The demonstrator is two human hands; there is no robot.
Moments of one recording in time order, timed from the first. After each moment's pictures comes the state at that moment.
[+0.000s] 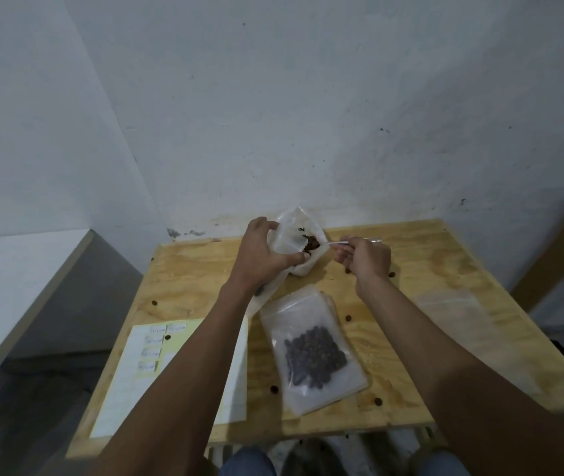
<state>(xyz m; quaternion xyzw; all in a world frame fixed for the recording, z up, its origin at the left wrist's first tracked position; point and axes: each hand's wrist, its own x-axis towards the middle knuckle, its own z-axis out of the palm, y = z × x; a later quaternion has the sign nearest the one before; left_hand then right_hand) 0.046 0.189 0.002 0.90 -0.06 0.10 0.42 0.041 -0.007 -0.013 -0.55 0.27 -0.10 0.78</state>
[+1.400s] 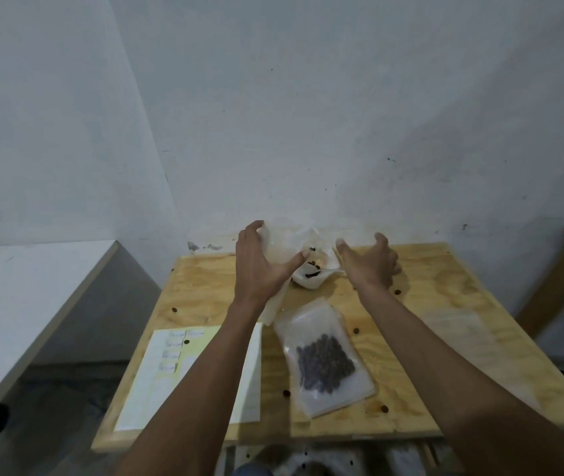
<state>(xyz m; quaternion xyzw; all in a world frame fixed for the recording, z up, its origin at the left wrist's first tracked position) 0.007 0.199 0.023 0.85 -0.02 0.26 0.46 0.021 0.014 0.026 -0.81 0.24 -0.12 0.52</state>
